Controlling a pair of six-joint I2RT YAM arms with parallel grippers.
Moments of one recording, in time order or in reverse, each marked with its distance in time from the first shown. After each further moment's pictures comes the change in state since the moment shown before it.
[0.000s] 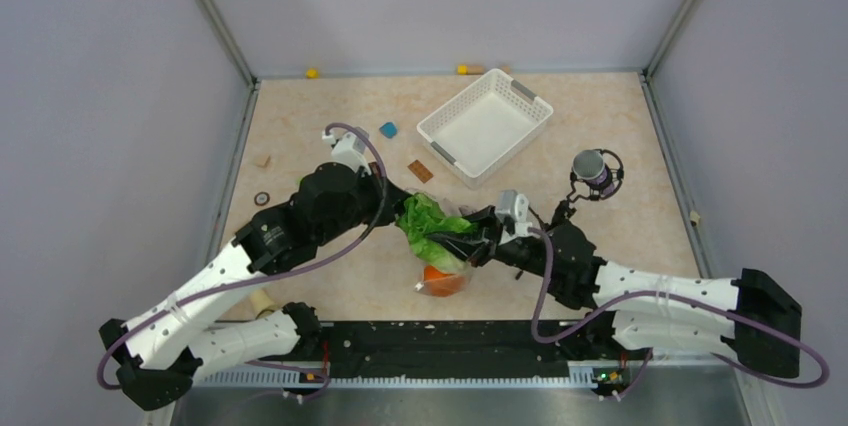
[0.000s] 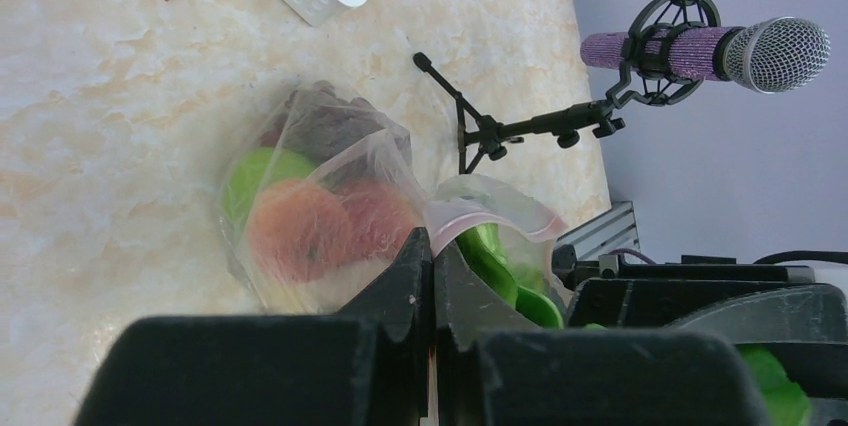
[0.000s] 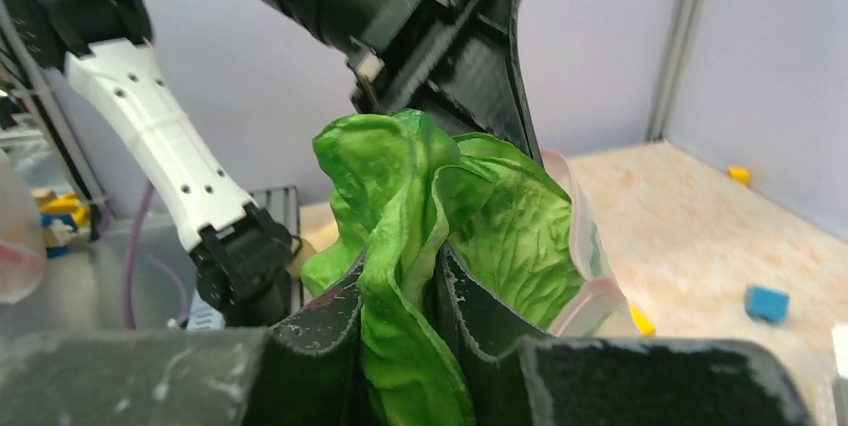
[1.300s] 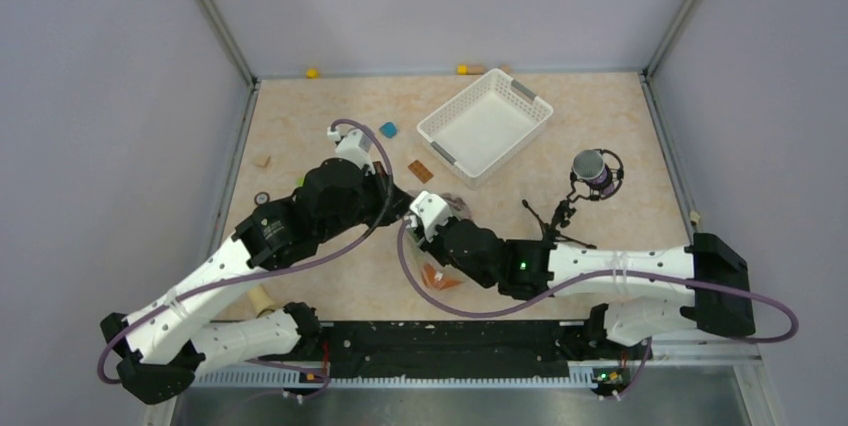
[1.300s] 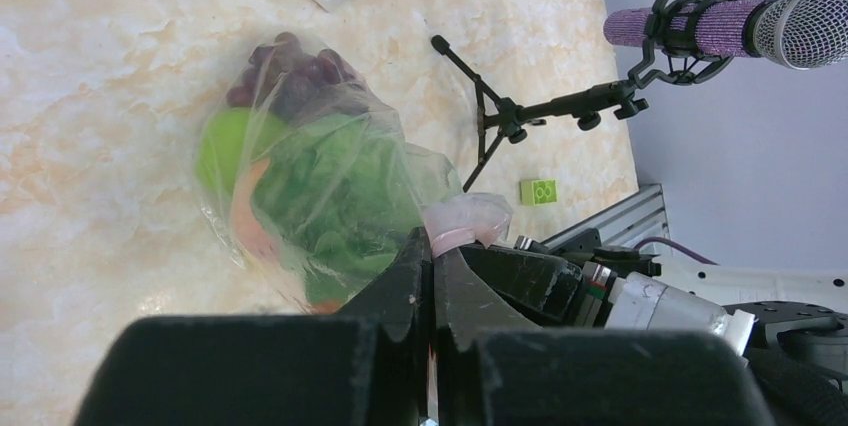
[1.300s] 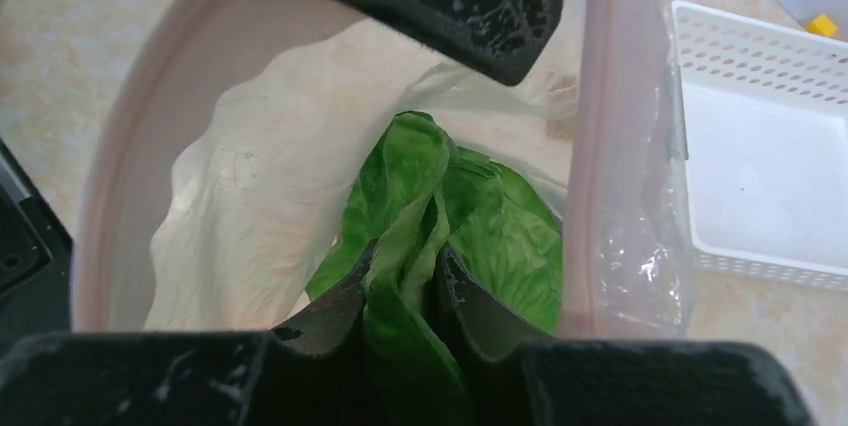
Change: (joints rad) left arm -0.011 0.041 0.072 -0.089 -0.017 0.036; right arm 0.212 0.309 0.422 -0.890 0.688 -0.100
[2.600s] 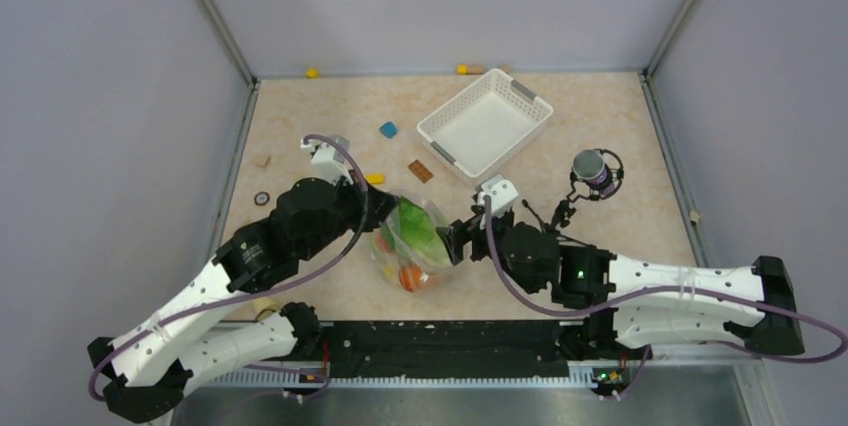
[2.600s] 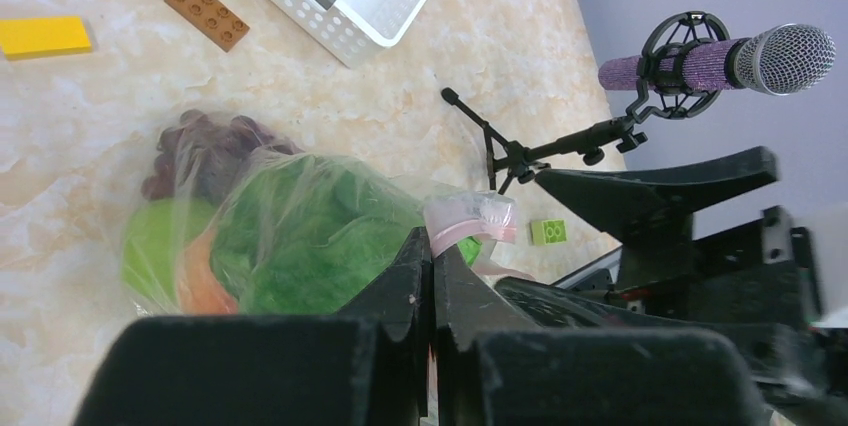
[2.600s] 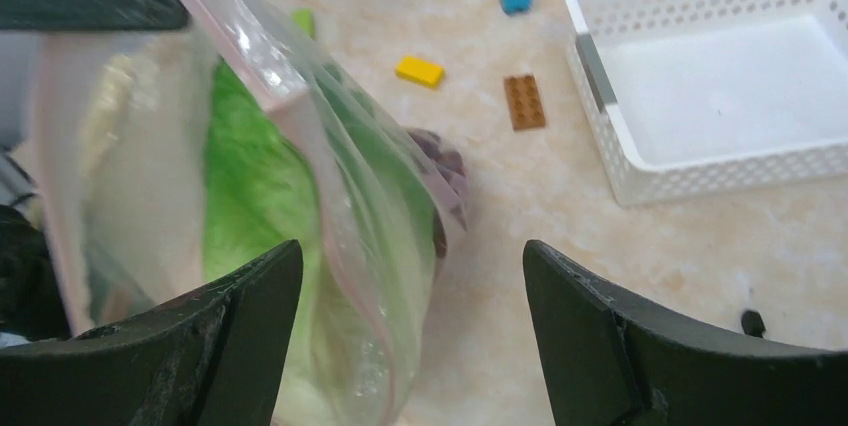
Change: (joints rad) left arm 0.005 -0.161 -0.130 0.091 -0.083 0.047; right arm 0.006 -0.340 -0.113 -0.003 0.134 0.249
